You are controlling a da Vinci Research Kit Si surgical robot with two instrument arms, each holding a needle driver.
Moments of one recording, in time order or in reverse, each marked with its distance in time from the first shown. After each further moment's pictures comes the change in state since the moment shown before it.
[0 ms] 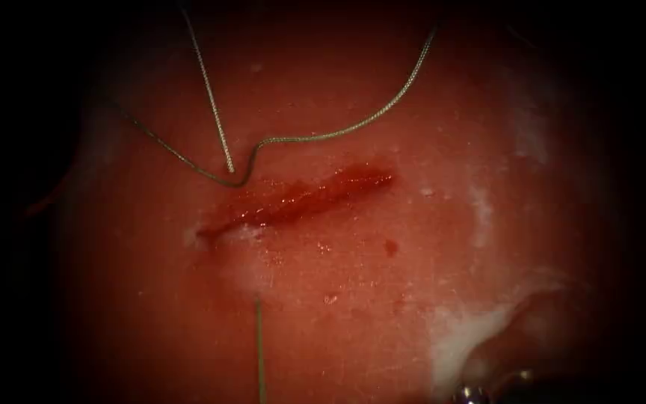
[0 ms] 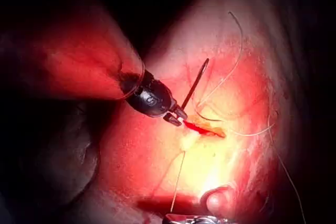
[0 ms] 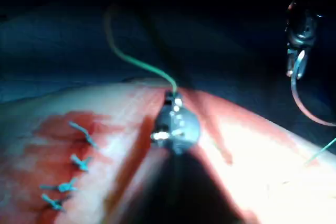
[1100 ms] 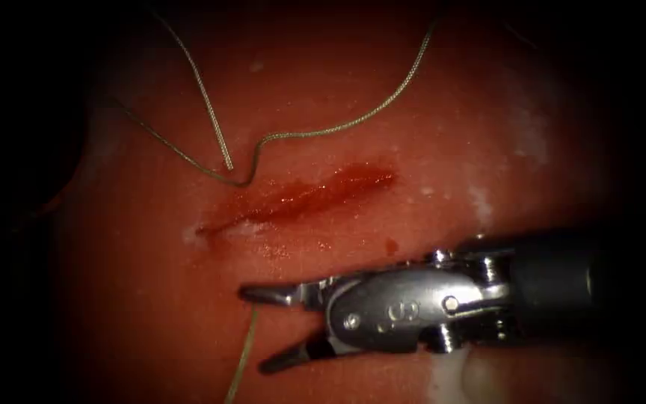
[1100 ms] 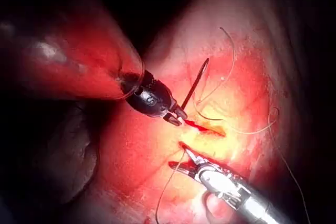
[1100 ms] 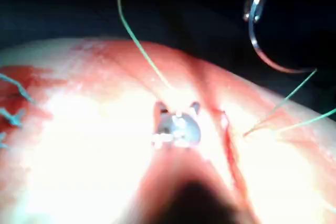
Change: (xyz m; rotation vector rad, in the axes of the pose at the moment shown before) right arm -0.010 0.009 0.000 -0.381 -0.091 0.050; left arm 0.000 0.000 0.001 -0.002 -0.002 0.003
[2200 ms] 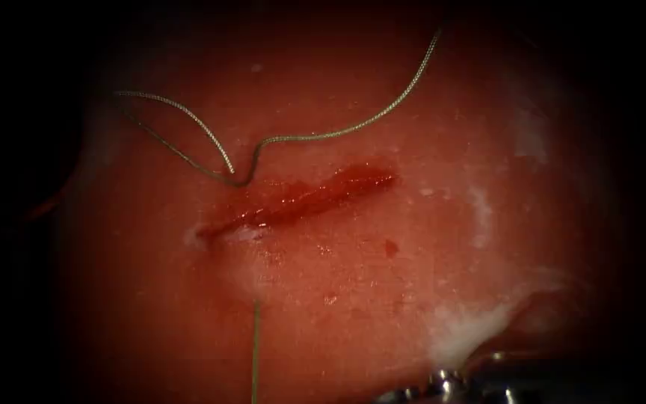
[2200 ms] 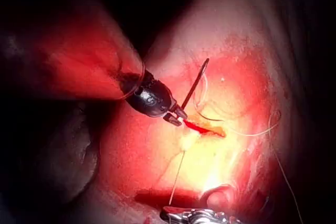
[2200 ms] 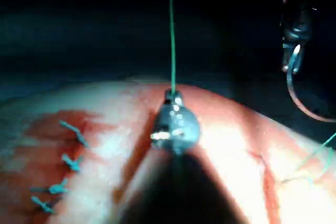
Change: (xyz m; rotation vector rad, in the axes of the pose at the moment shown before) right arm 0.009 -0.008 -0.003 0.345 0.108 -0.032; left arm 0.000 0.000 0.000 -0.002 0.001 -0.001
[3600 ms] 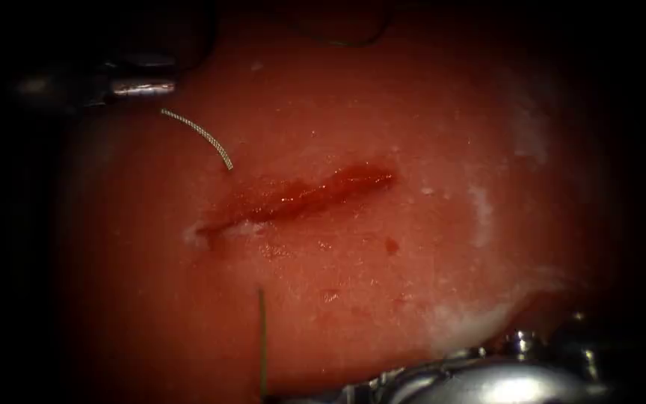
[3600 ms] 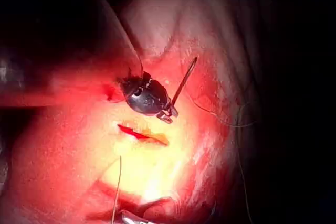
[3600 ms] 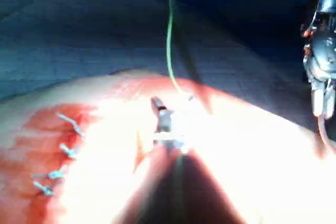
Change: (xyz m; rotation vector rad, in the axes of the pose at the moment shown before) right arm 0.000 0.003 -0.005 -0.313 -0.023 0.095; left arm 0.002 -0.009 0.013 -0.046 -0.050 -0.220
